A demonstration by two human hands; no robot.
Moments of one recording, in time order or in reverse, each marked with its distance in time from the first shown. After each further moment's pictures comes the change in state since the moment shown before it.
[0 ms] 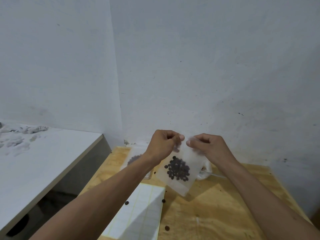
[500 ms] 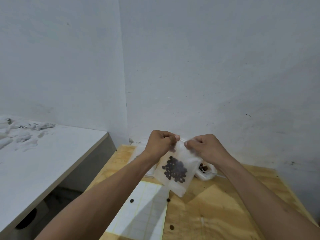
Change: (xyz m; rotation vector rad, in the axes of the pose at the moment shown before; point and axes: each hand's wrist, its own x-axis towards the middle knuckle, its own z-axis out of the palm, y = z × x) left_hand 0.002 -0.008 -0.020 -0.004 0.120 -0.116; right_hand 0.011 -0.004 0.021 -0.191 -0.109 0.038
